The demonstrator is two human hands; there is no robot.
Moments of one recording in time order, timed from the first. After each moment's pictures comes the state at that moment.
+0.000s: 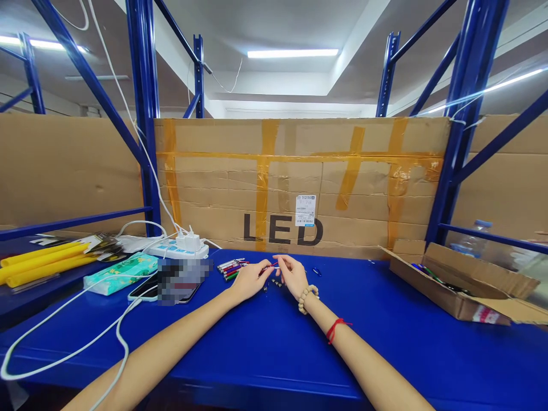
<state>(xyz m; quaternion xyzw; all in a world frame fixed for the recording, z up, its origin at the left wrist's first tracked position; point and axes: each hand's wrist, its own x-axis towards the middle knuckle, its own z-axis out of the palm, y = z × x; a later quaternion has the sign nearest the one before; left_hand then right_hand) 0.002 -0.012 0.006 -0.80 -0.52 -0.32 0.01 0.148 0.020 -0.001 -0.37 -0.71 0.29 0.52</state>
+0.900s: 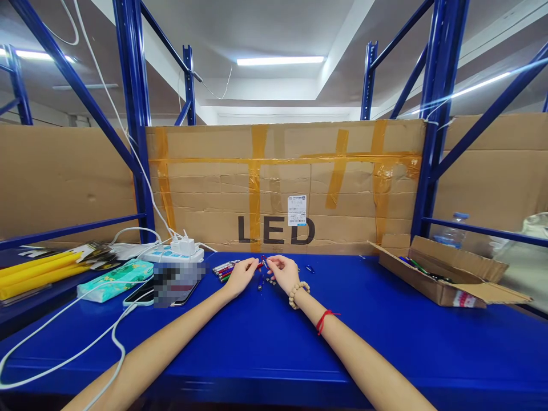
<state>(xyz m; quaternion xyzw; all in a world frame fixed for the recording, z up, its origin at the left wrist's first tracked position) -0.004 0.006 -0.001 -0.74 -0.50 -0.44 -0.11 0.140 0.022 -0.002 -0.36 -0.65 0.36 0.56</state>
